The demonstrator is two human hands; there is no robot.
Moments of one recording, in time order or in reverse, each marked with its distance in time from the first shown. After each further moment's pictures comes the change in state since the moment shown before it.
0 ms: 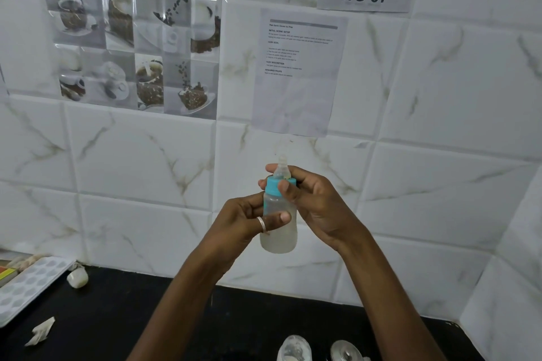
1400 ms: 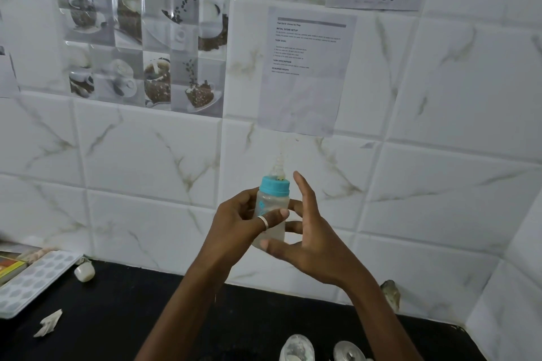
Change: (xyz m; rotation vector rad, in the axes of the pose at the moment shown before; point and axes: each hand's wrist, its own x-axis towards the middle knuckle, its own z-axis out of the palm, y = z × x) left_hand -0.005 -0.013 -0.004 0.160 0.235 0.021; right_hand -0.043 0.021 0.023 -0.454 -0.051 0.051
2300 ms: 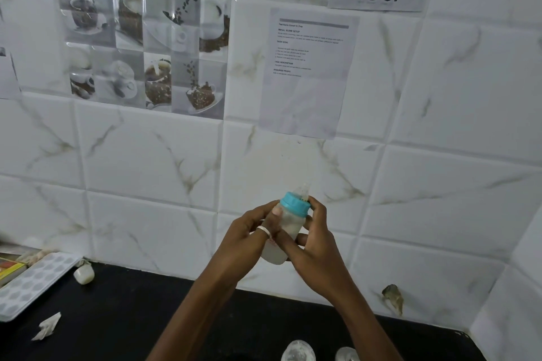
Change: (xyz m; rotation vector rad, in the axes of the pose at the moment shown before) left_hand -0.002 -0.019 0.011 -0.017 -0.116 -0.076; right_hand 0.003 0.024 0.020 0.160 0.300 0.008
